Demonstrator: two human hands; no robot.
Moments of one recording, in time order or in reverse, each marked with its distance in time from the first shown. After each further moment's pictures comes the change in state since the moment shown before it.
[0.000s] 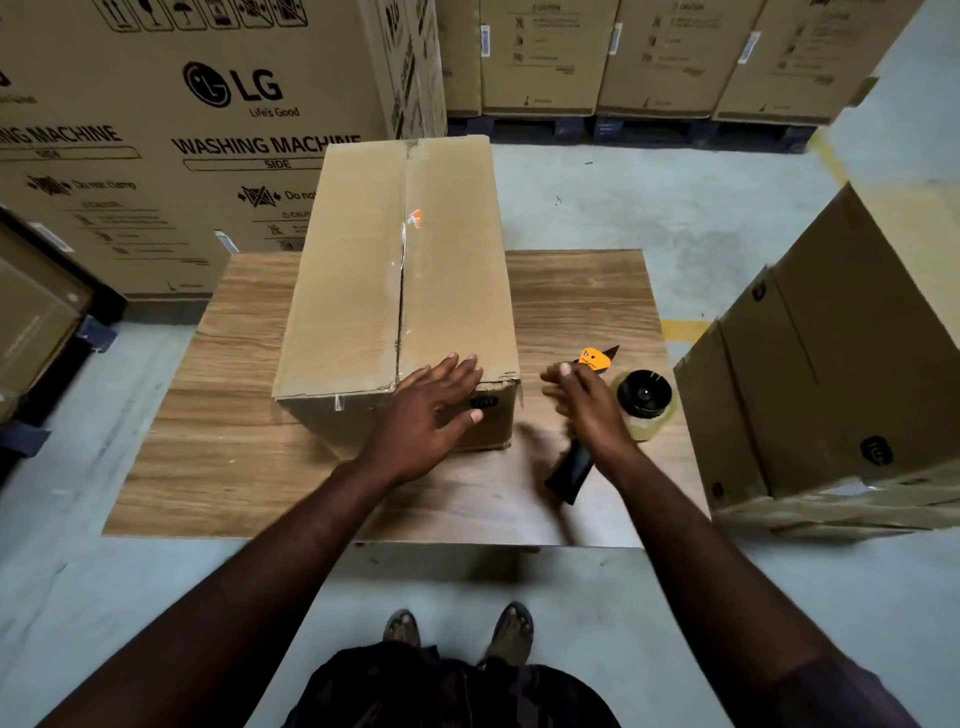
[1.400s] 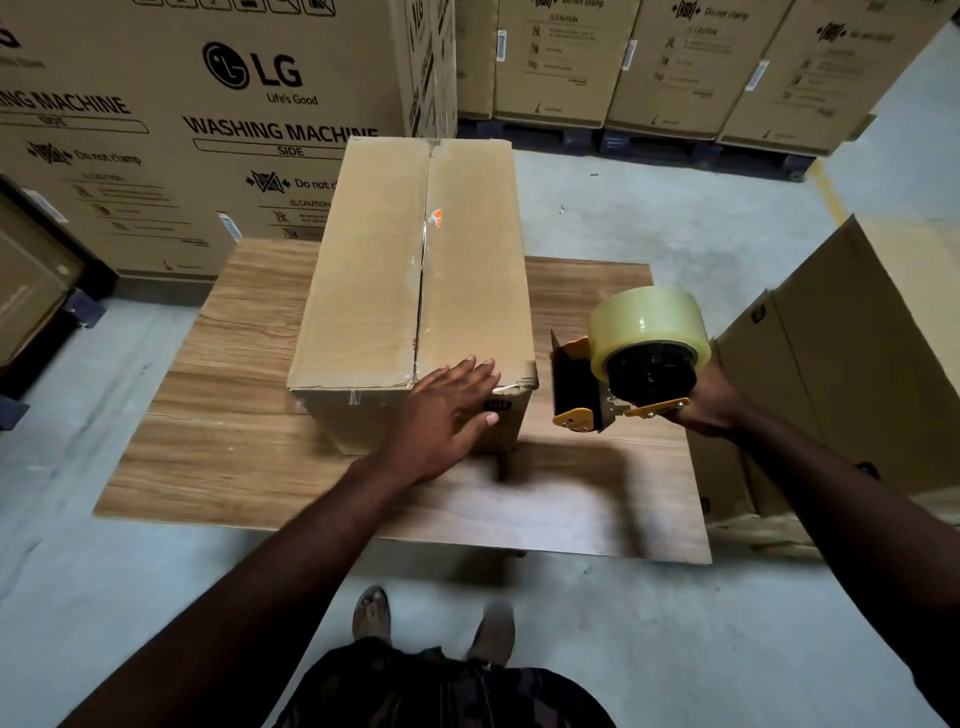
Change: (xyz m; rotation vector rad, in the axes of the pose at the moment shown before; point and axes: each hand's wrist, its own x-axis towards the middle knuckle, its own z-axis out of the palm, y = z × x) left_hand -0.002 -0.008 0.006 0.067 0.046 0.090; right_hand 0.029 -0.052 -0.133 -0.943 -0.298 -0.463
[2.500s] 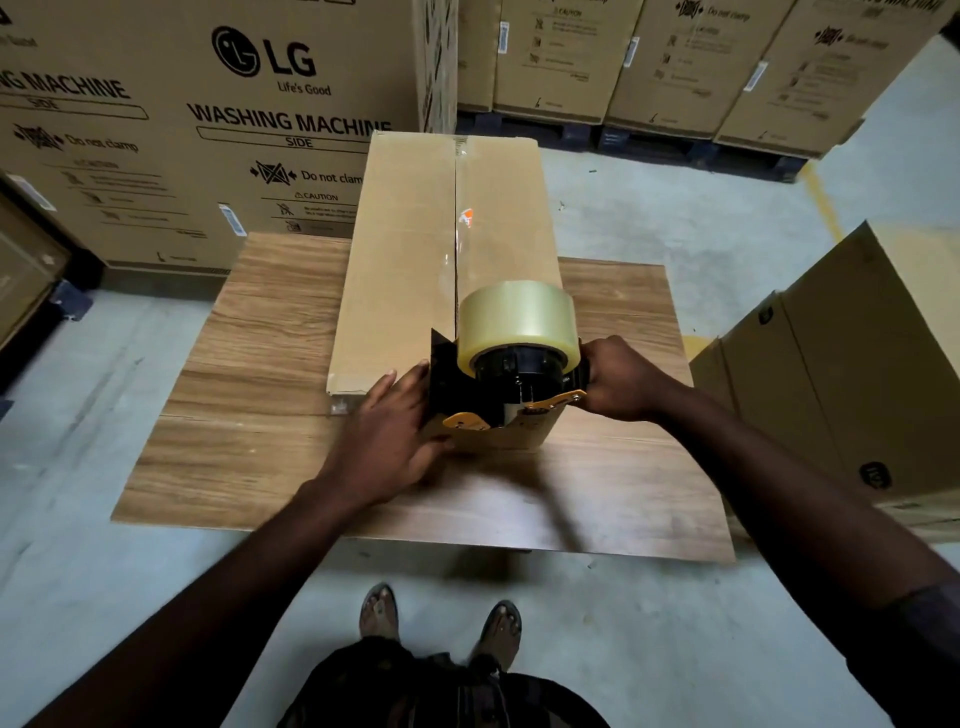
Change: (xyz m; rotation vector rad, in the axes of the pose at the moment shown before) left_hand -0.050 -0.061 -0.060 0.319 -0.044 0.027; right_hand 0.076 -0.133 0.046 -0.072 -0.107 -0.115
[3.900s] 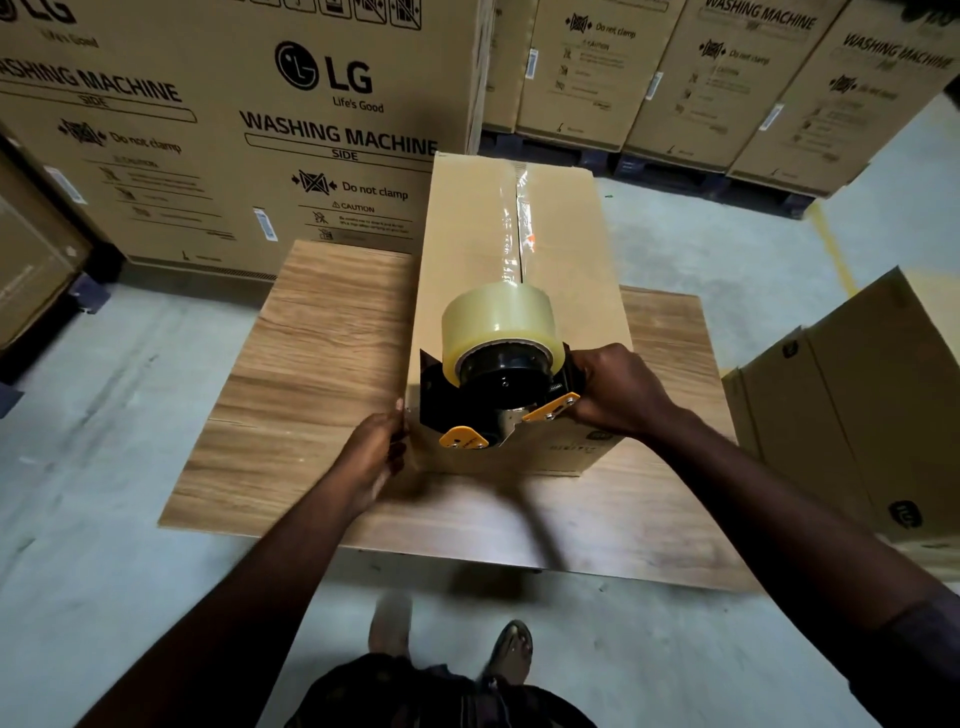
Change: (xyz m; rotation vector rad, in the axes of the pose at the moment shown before) left_hand -0.023 -0.078 -0.001 -1.457 0.062 -1.120; right_hand 0.047 -0.097 0.014 -0.112 0.161 0.055
